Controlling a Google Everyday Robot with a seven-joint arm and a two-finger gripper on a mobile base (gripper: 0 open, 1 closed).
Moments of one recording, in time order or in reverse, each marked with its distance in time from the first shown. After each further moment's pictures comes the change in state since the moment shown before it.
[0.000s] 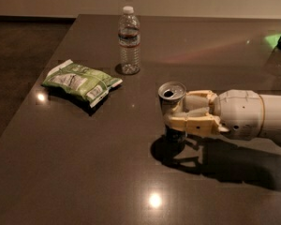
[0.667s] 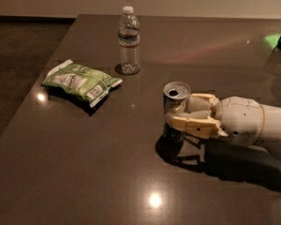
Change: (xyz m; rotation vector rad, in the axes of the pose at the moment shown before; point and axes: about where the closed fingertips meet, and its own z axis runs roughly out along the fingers) arm 0.005 -0.006 -0.004 0.047 -0.115 0.022
